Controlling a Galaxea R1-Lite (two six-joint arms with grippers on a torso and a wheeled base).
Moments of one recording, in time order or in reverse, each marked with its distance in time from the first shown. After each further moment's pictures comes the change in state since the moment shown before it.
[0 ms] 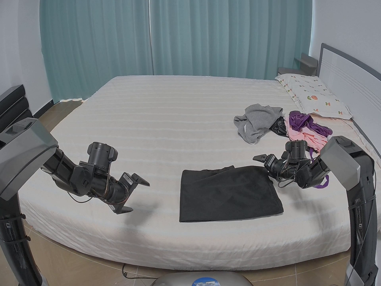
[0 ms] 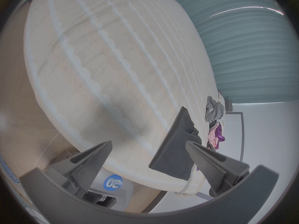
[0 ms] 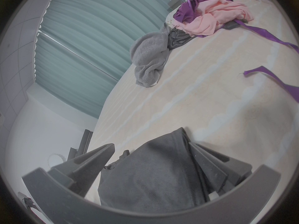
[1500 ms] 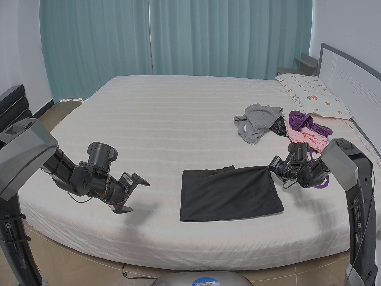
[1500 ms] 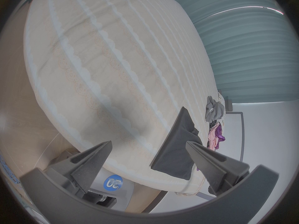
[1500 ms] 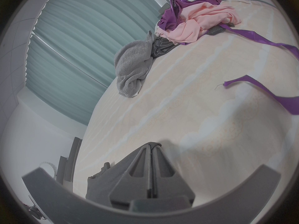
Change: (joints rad) left arm 0.000 0.000 0.000 0.000 0.000 0.003; right arm -0.043 0.047 -0.057 0.041 -0.092 -0.007
